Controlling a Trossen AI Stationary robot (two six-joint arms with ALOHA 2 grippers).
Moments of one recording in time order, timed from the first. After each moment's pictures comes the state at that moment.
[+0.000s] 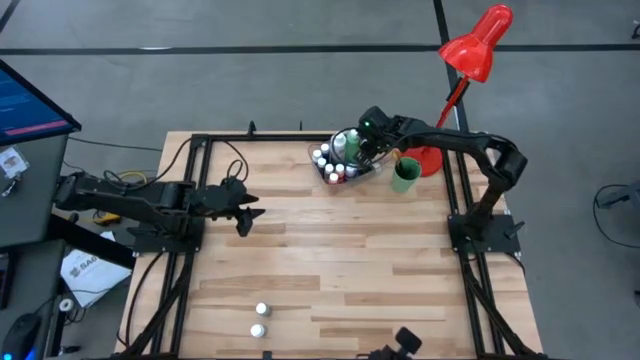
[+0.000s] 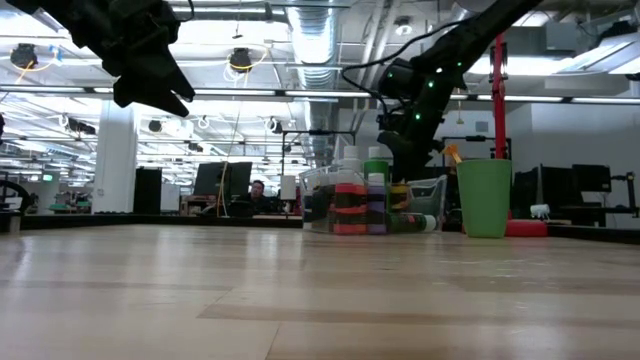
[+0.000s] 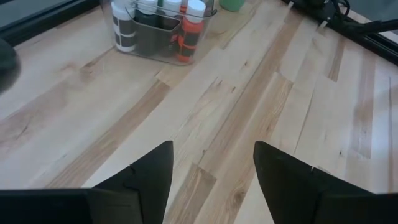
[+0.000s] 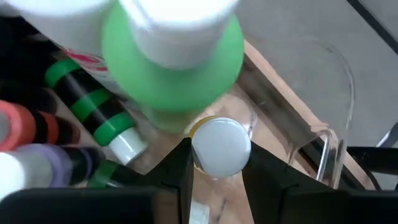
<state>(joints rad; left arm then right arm) -0.08 0.78 0.59 -0.48 -0.37 -0.56 -0.62 1.72 1.22 -0.53 0.18 0.02</state>
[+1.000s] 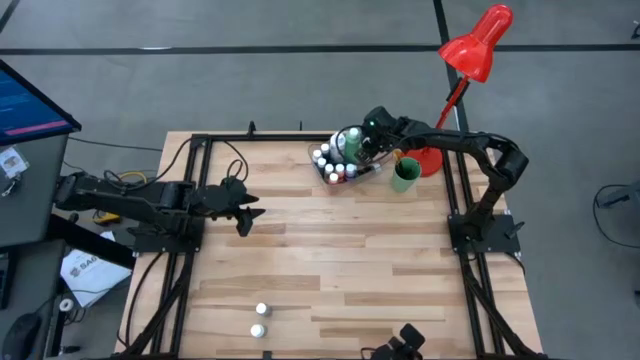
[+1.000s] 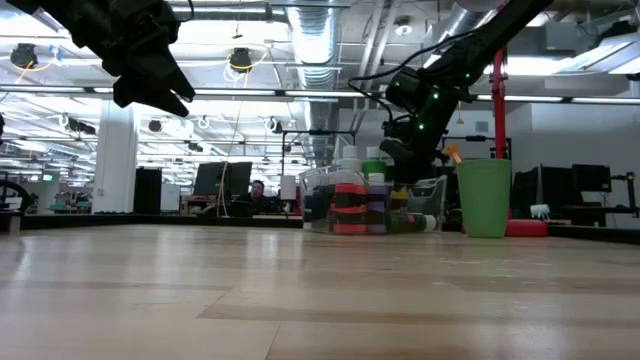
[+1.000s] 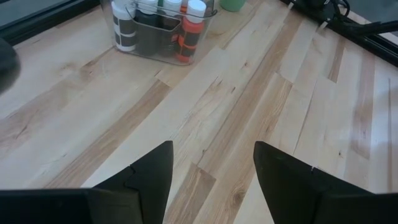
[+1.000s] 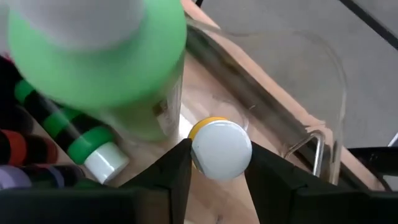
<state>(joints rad) -0.08 0.78 0.59 -0.48 -0.37 -0.57 -0.66 1.72 1.13 -0.39 0.16 0.04</state>
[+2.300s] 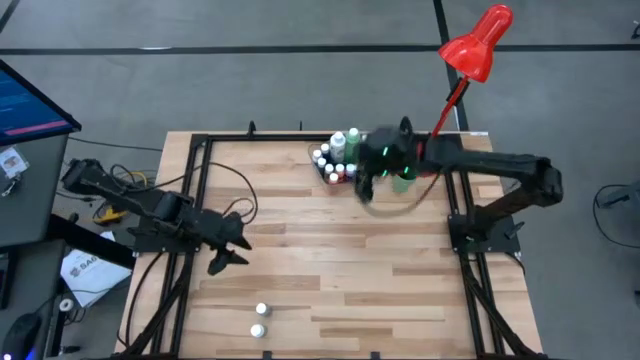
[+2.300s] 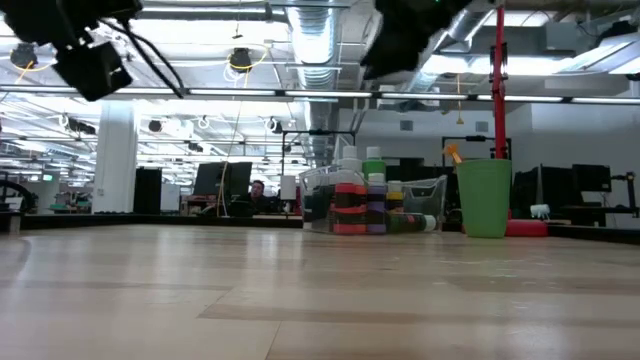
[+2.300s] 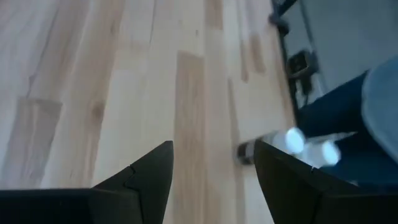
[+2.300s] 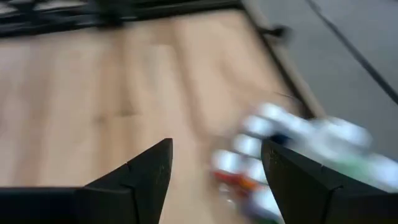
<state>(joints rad) -0.32 0.78 0.59 -0.52 0.06 -0.51 -0.28 1.39 1.26 -0.52 0.00 -0.05</state>
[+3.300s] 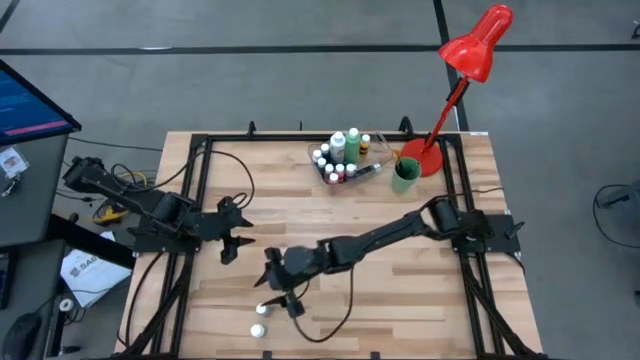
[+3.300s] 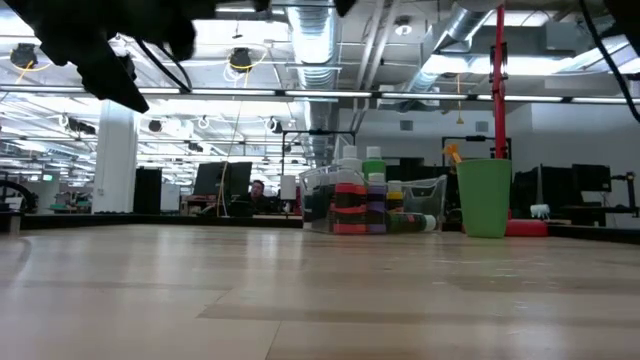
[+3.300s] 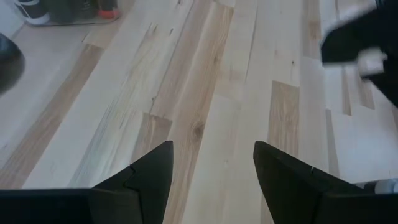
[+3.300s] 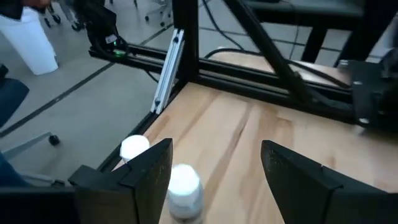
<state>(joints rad) -0.39 0.78 0.59 -0.60 -0.38 -0.53 0.28 2.26 1.76 0.13 -0.16 -0.04</state>
